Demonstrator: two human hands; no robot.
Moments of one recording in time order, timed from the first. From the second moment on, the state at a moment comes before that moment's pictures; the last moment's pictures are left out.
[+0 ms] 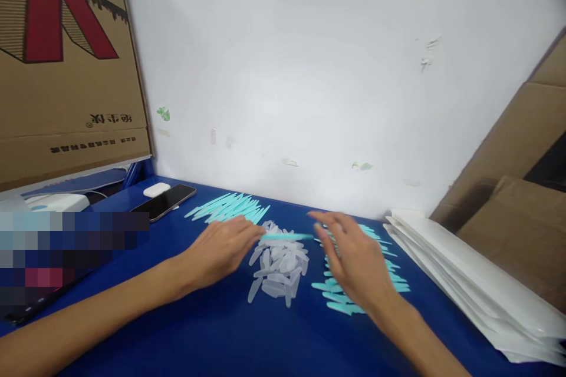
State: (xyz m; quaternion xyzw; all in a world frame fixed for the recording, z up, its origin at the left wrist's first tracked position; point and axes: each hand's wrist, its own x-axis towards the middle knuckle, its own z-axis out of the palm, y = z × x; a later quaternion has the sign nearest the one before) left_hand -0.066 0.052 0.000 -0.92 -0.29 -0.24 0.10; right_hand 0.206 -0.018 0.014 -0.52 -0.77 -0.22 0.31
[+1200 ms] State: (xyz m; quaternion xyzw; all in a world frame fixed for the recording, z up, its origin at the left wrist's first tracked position) left_hand -0.060 0.040 -0.007 -0.90 -0.41 -0.15 -0.07; right_hand 0.284 0.010 0.008 -0.65 -0.71 -0.25 0.00
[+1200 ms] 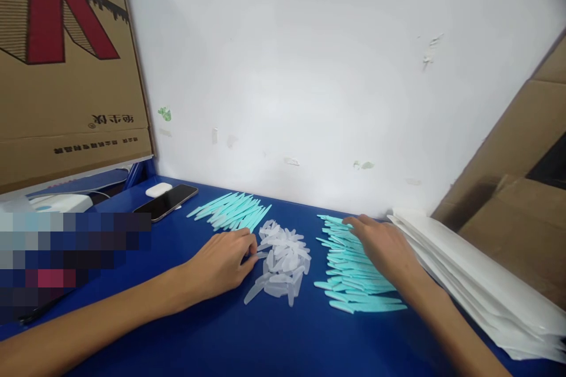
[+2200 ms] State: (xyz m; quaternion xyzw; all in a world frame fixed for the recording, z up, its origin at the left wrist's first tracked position) left_hand -0.057 0.032 -0.006 -0.92 -0.24 -0.29 -0.09; right_hand 0.201 -0.022 -0.003 -0.38 -0.88 -0.14 0.23
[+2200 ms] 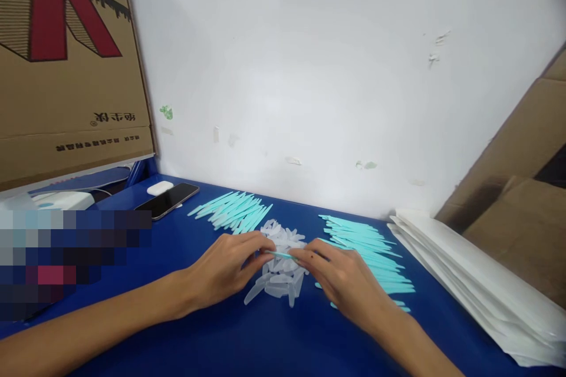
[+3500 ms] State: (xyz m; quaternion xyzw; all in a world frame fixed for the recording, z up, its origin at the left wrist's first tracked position) left_hand -0.063 0.025 0.019 -0.96 -0.27 -0.03 -0.03; right_hand 0.298 0.014 0.002 -0.62 -0.76 -0.18 -0.03
